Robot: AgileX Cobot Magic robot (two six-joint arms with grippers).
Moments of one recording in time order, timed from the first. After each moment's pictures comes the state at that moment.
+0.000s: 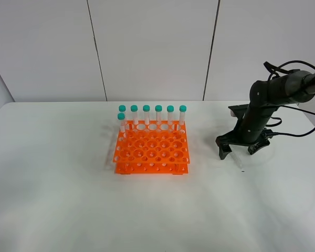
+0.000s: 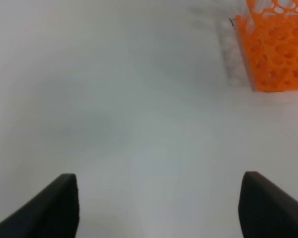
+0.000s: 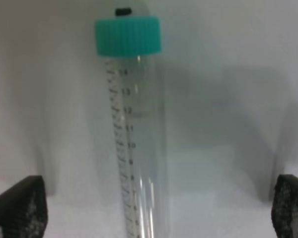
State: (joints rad) left arm -0.05 -0.01 -0.50 0.02 1.05 0.00; right arm 0.12 2.14 -1.36 0.04 0.71 -0.04
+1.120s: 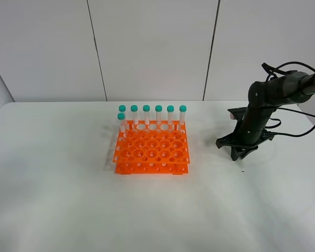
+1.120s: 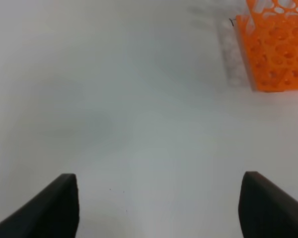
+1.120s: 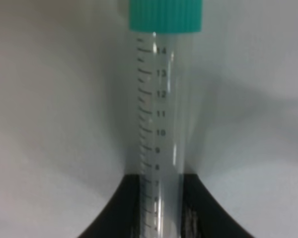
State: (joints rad) left arm -0.05 -0.01 -0.50 0.02 1.05 0.00; right arm 0.12 2.17 -1.38 0.04 0.76 -0.04
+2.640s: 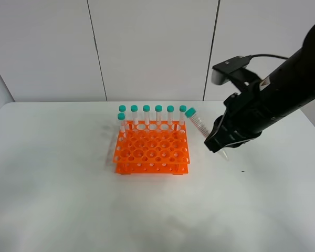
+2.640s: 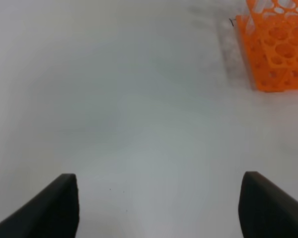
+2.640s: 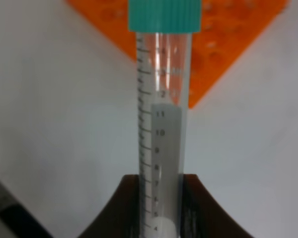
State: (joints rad) left arm -0.05 -0.01 -0.50 0.02 1.05 0.00; right arm 0.47 1.41 -1.05 0.31 0.83 -0.38
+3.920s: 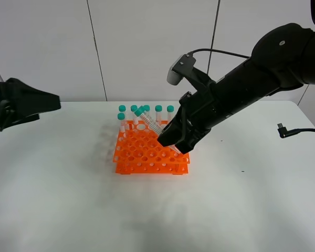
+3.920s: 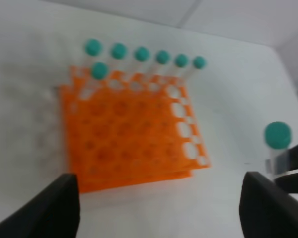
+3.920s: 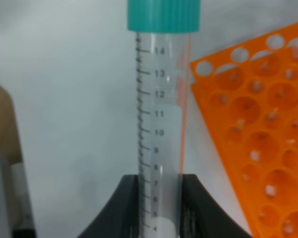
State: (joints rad) left arm -0.06 0.96 -0.66 -1.00 0.52 0.65; right arm 0.48 1.61 -1.14 0.78 0.77 -1.07
